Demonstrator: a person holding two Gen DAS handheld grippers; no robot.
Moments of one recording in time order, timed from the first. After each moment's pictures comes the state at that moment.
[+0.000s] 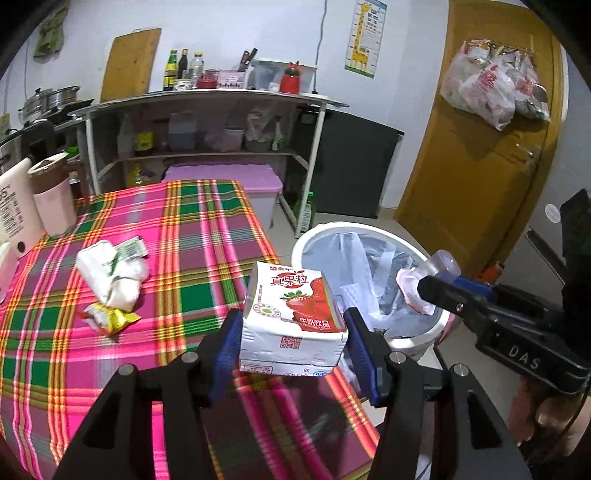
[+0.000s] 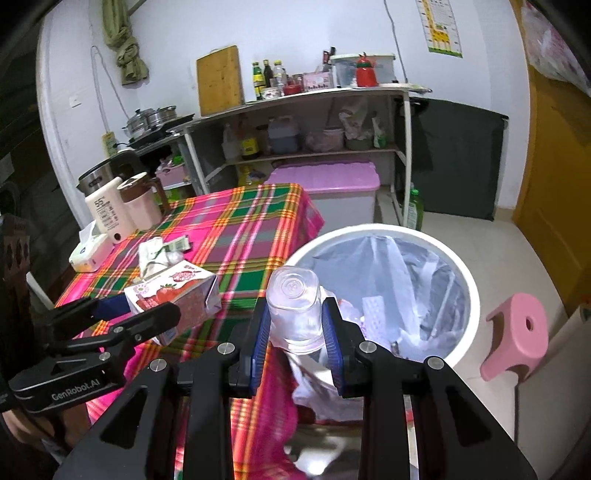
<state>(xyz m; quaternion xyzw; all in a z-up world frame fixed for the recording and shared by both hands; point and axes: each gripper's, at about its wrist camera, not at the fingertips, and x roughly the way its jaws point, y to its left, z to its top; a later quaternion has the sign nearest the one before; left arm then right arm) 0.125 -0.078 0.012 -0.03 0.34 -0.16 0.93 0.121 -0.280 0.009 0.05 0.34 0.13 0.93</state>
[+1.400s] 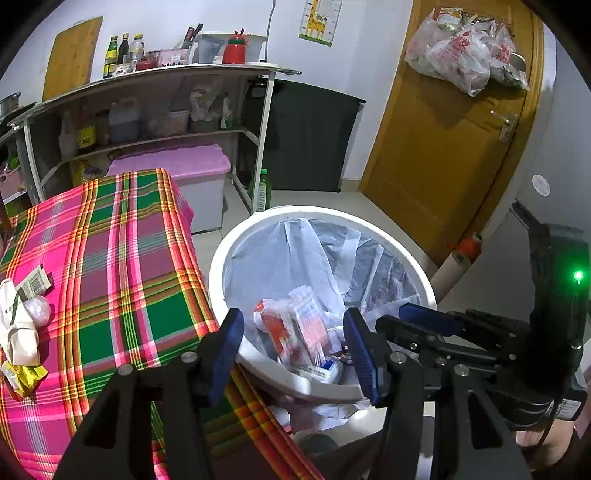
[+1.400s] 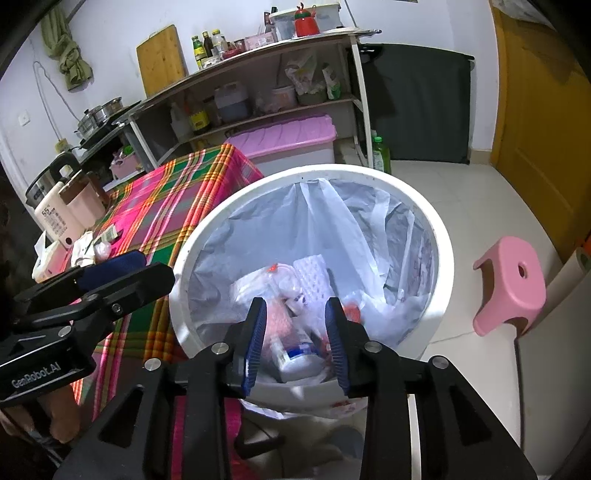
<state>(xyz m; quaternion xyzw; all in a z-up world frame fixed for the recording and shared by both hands) 0.179 -0.146 -0.010 -0.01 0.38 -0.24 0.89 0.162 -0.339 -0.045 0.09 0.41 0.07 0.91</state>
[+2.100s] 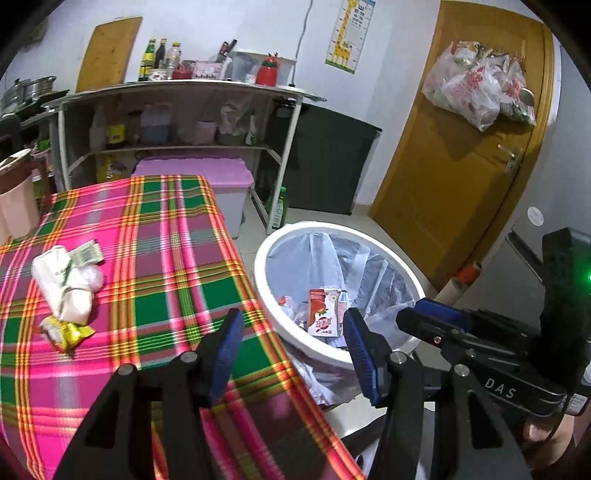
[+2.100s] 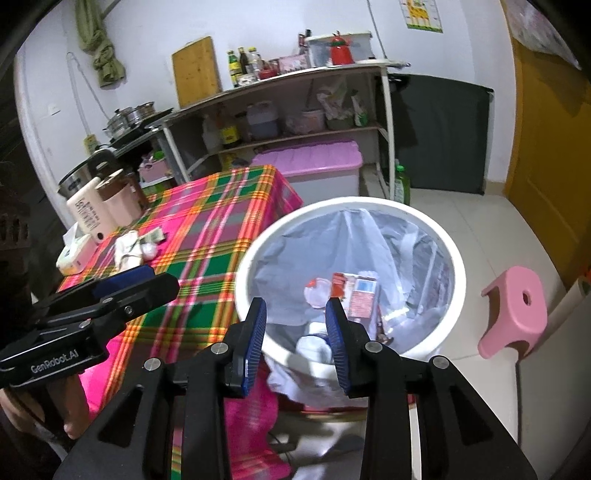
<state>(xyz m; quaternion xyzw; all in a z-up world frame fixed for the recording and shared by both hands) 0.141 -0.090 0.010 -0.05 0.35 -0.21 0.91 0.128 -0.303 -0.005 0.07 0.37 0.11 0.92</state>
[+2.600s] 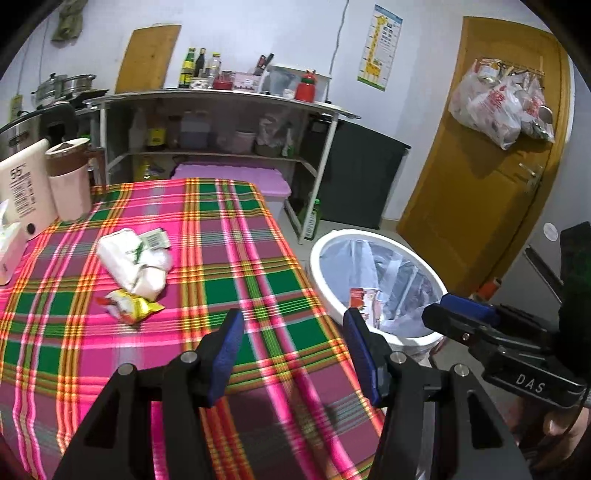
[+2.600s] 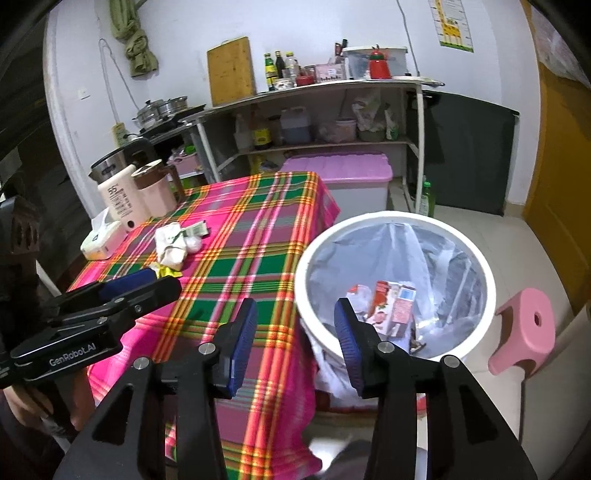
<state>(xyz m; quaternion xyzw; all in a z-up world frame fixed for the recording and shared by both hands) 0.114 -0.040 0.011 -0.07 0.33 -0.15 0.93 0.107 -0.260 0.010 0.04 0.35 0.16 0.92</state>
